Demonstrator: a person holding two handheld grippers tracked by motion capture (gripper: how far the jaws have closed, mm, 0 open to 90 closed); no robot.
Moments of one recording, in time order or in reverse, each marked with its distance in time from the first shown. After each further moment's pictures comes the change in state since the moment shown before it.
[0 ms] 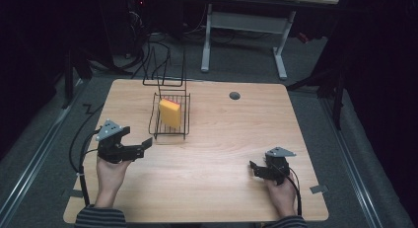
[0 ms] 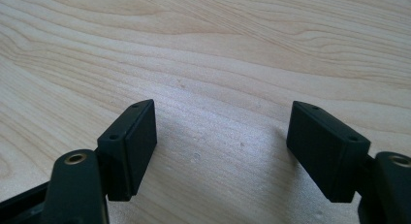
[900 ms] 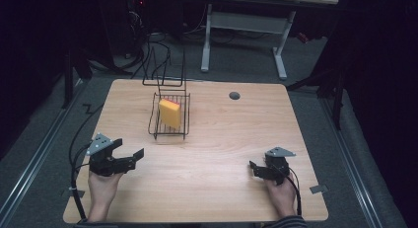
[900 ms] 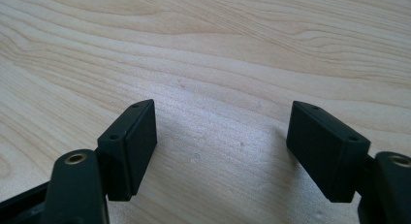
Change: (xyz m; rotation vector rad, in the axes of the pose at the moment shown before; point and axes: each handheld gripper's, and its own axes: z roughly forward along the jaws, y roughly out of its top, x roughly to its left) left arm 0.008 -0.035 -0.016 0.011 0.022 -0.036; right arm 0.000 0.000 0.000 0.000 -0.001 0.002
